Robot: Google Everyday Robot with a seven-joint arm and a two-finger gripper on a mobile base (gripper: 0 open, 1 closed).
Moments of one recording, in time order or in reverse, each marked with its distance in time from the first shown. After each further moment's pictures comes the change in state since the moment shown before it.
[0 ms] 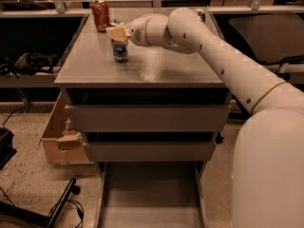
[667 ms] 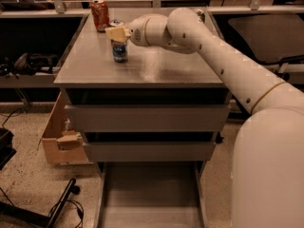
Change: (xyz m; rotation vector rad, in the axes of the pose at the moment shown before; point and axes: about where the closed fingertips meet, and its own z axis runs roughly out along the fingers) arm 0.000 0.000 0.000 0.000 0.000 0.000
